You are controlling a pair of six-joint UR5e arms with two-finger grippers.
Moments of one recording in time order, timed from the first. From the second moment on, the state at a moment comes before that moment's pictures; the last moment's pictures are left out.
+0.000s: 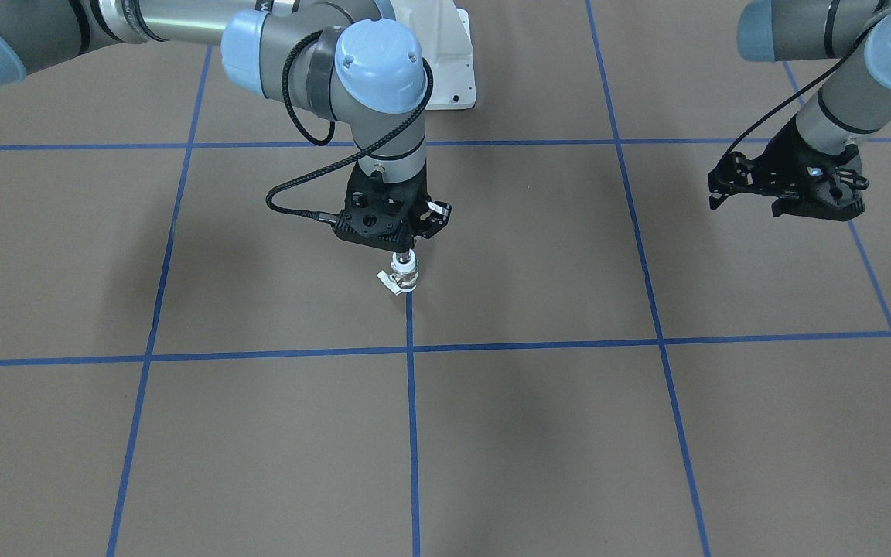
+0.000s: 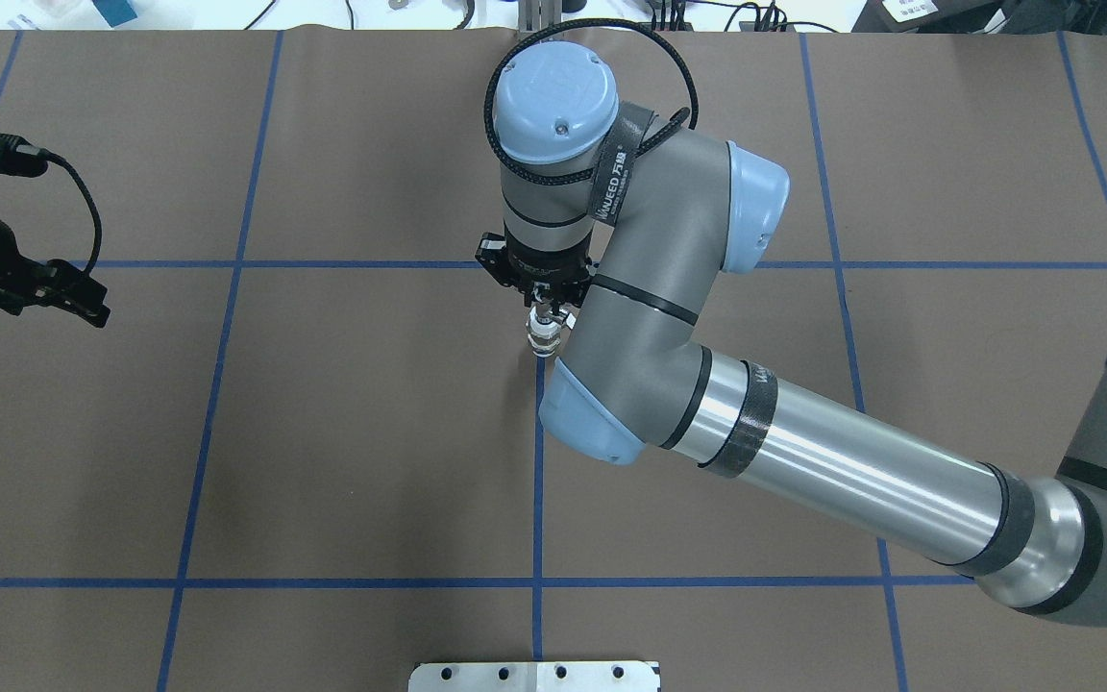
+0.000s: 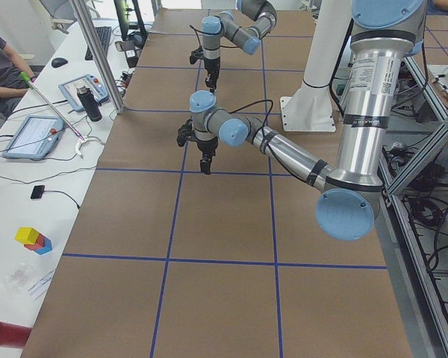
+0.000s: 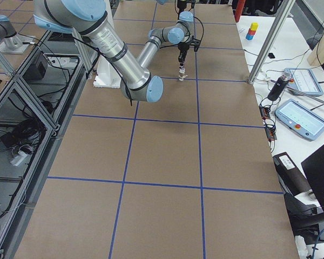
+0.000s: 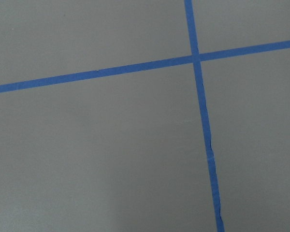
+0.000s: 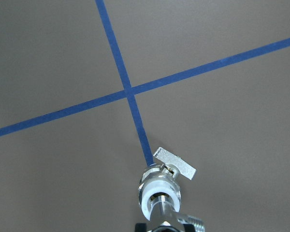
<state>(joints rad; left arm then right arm) -1.00 -1.67 -1.96 -1.58 -2.23 -0.58 0.60 -0.64 1.52 -1.73 1.97 1.43</state>
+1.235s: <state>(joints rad) -1.00 -1.67 -1.97 -1.58 -2.23 -0.58 0.60 -0.64 1.50 -1.71 1.98 1.43</state>
